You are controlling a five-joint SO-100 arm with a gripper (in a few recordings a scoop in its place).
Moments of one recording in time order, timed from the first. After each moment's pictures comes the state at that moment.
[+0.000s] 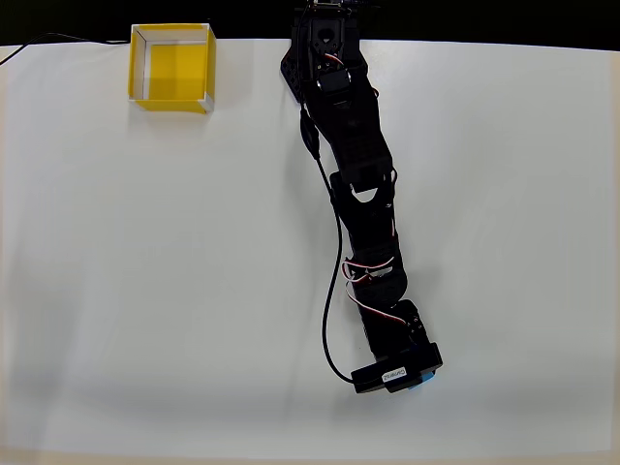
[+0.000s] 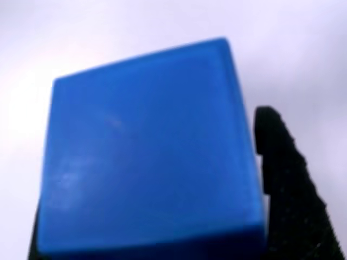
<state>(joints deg) -18.8 34.7 83.5 -37.9 -91.5</state>
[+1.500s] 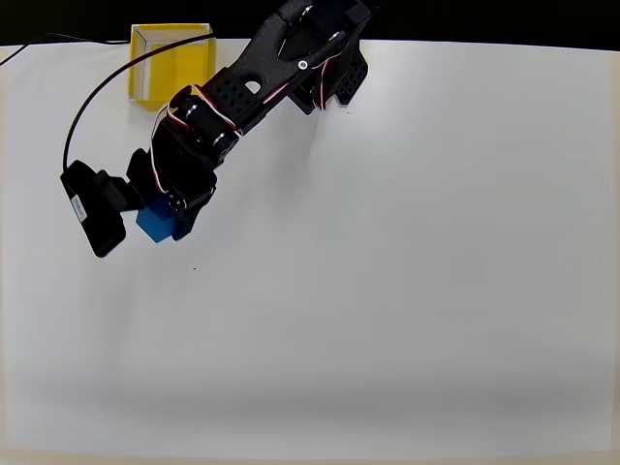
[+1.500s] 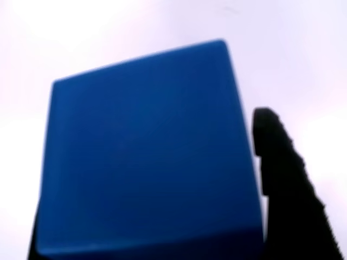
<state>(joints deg) 47.8 116.3 107.4 60.0 -84.6</state>
